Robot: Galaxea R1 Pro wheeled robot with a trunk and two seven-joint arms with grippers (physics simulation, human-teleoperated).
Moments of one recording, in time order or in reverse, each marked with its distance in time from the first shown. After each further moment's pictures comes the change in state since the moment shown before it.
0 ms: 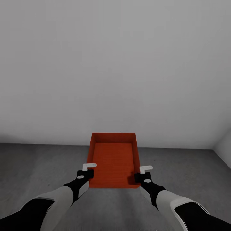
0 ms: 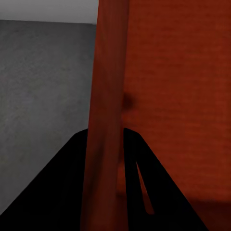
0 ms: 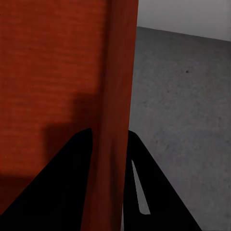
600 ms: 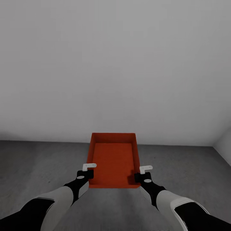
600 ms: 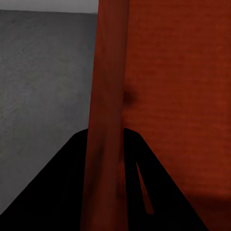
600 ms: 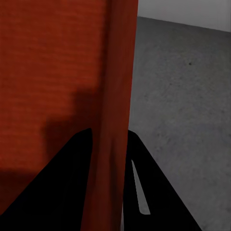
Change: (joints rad) left arm 0.000 -0.001 0.000 0.005 0.001 -0.005 0.002; right arm 0.000 0.000 0.005 0.000 -0.001 0.000 -0.001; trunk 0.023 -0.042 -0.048
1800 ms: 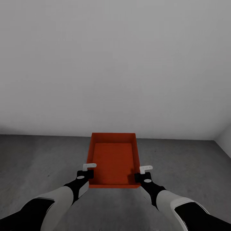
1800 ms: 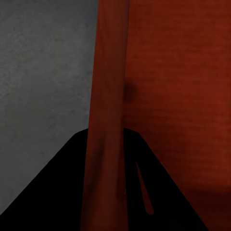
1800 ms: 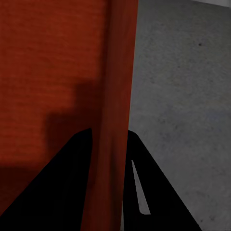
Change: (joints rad) left arm 0.000 0.000 0.000 0.000 0.000 0.000 0.001; right arm 0.000 0.000 0.000 0.000 0.000 0.000 0.000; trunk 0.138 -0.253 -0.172
